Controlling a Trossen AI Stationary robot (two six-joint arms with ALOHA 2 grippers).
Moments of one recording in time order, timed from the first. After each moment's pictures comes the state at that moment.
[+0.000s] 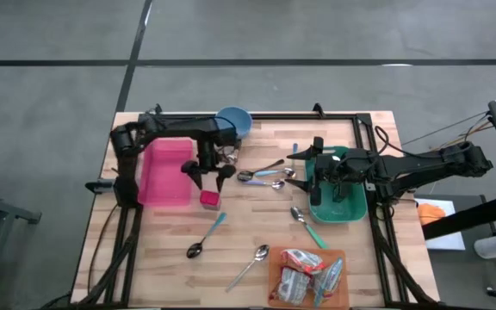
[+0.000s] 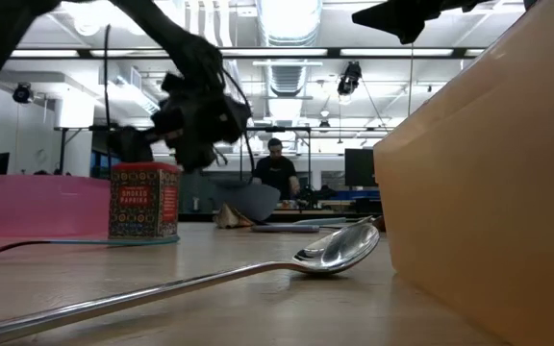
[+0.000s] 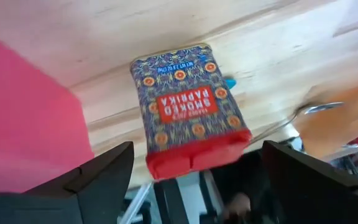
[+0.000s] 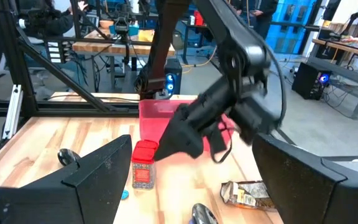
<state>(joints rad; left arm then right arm) 0.46 1.92 1.32 -1.29 0.67 -0.68 0.08 0.99 0.68 0.19 0.20 -0.02</state>
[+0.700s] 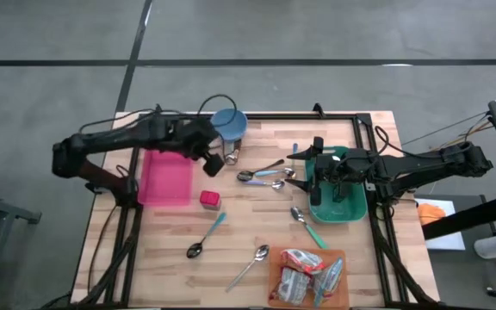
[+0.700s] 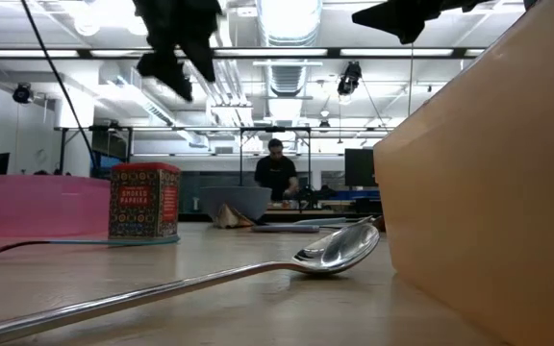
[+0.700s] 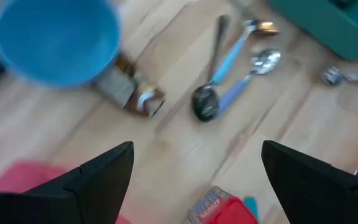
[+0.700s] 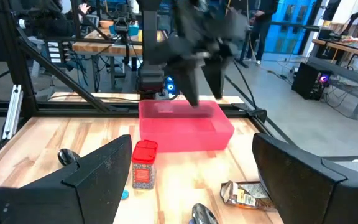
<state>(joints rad) 0.20 1.38 1.31 -0.96 -0.13 -0.44 0.08 0.99 0.68 0.19 0.20 -0.02</state>
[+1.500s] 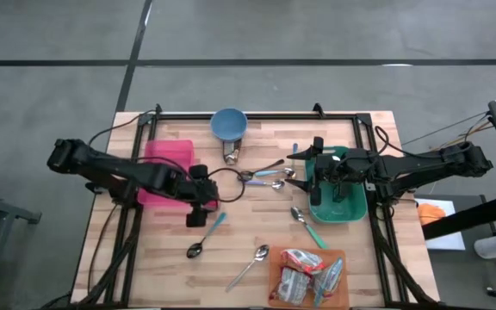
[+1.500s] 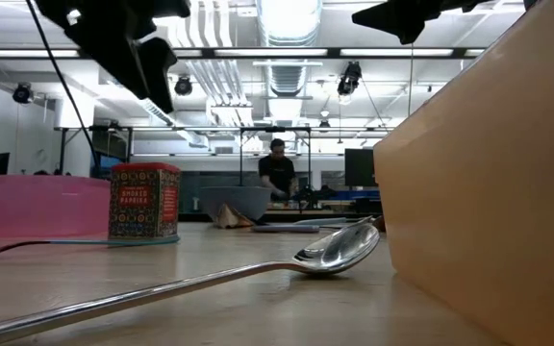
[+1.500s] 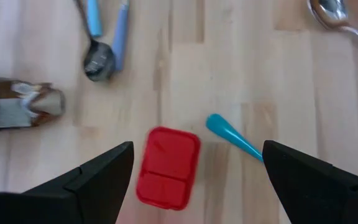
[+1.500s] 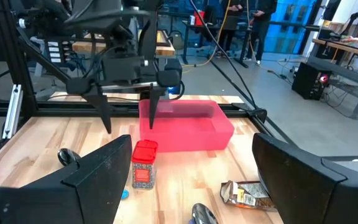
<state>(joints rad) -0.21 1.36 1.05 -0.83 -0.18 -0.16 0.08 0.99 0.68 0.19 0.20 -0.02</state>
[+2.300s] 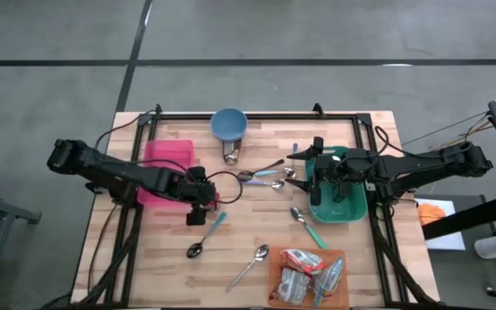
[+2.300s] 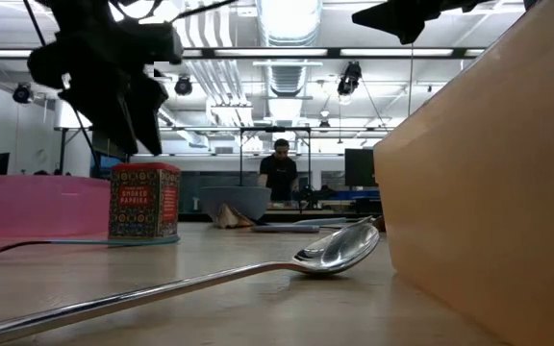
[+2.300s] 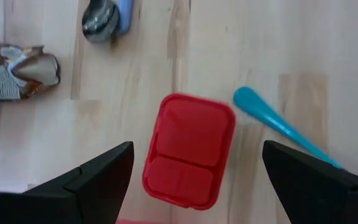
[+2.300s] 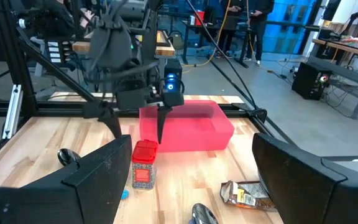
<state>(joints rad) -0.18 1.36 0.87 -0.70 -0.22 -0.15 0.08 0.99 0.68 0.19 0.20 -0.02</state>
